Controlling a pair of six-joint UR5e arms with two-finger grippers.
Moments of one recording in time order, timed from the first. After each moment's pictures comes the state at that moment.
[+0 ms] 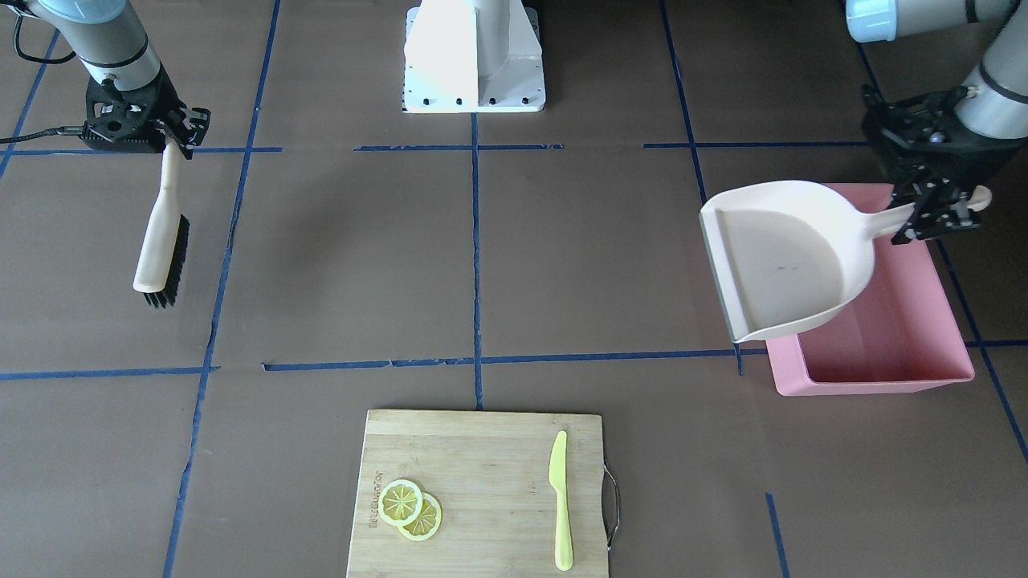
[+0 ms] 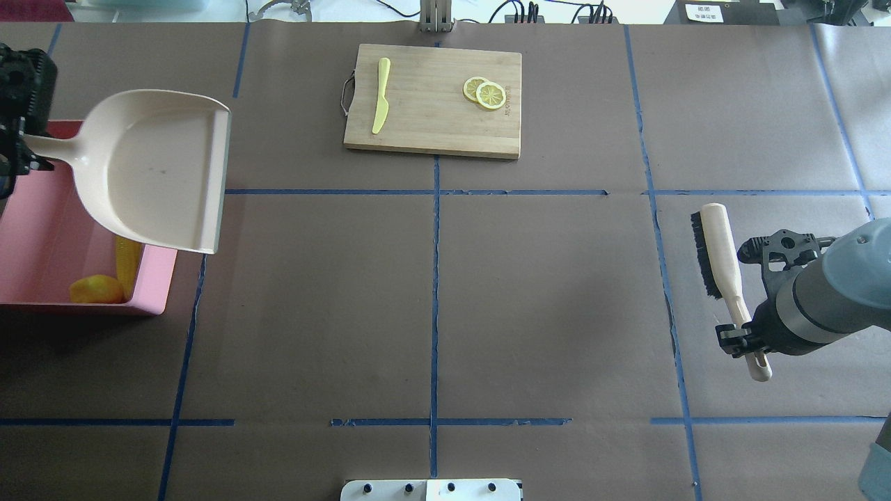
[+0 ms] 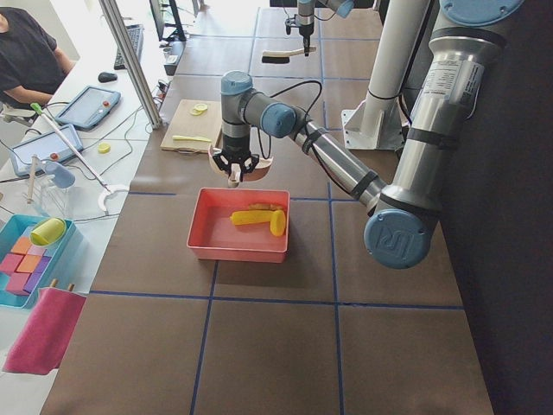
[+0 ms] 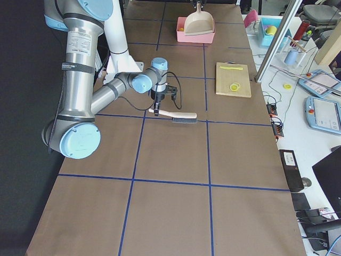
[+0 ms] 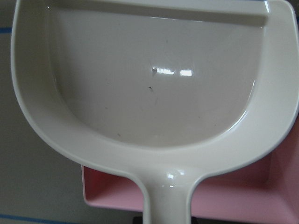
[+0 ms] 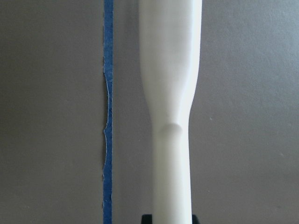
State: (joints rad) left arm -1.07 -1.83 -2.01 -1.36 -2.13 0.86; right arm 0.60 -1.71 2.23 -1.61 1.97 1.04
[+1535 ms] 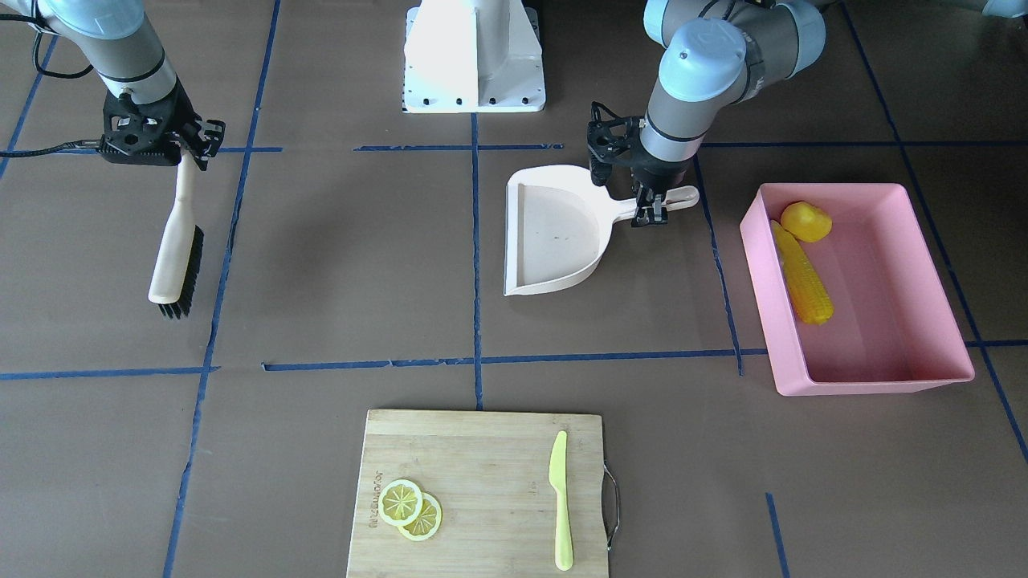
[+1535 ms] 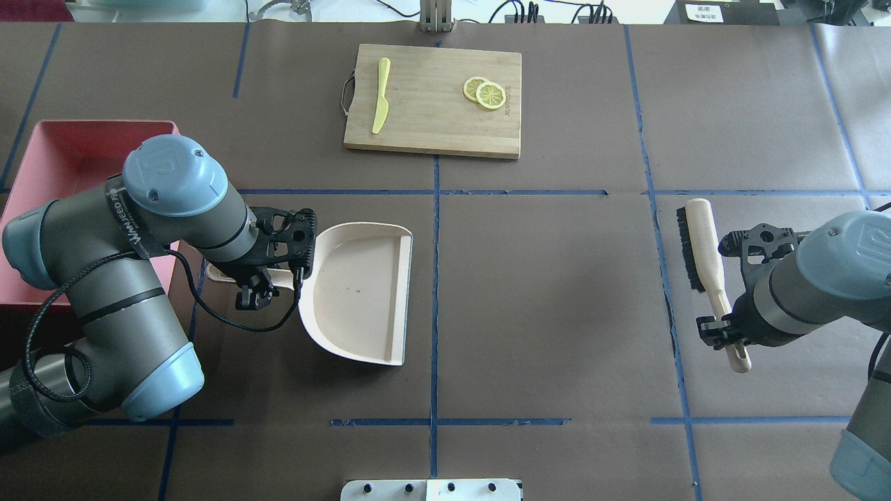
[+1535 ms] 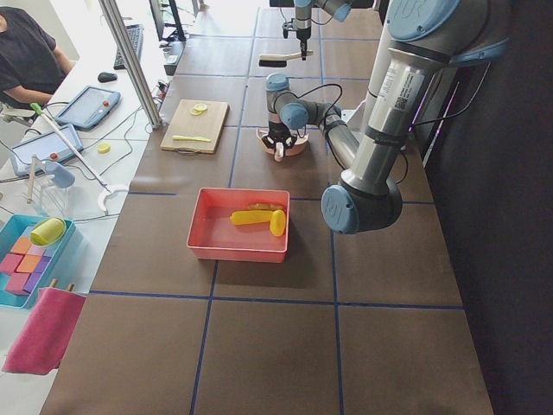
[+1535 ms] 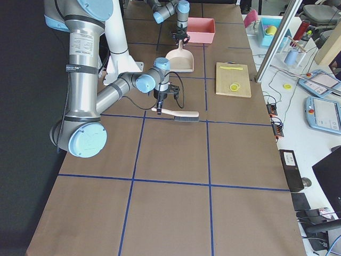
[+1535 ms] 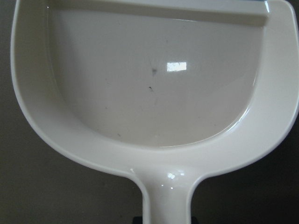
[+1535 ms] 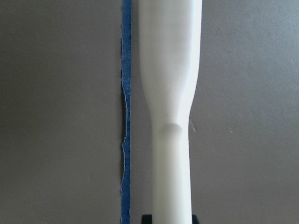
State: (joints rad) left arm -0.60 -1.99 -1.87 -1.54 -2.00 0.44; right arm 0.59 -1.65 2.19 -1.60 1.97 1.05
